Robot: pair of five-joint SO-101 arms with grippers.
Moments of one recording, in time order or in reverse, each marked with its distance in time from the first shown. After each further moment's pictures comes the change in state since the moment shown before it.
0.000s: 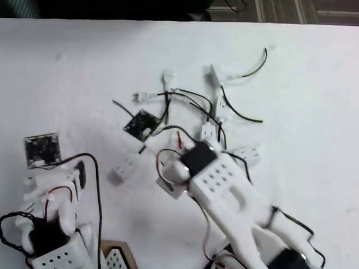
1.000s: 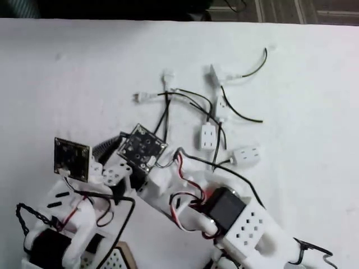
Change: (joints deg) left arm 47.1 -0.8 -13.3 -4.2 19.6; right arm -11.9 -20.1 10.0 -18.5 -5.8
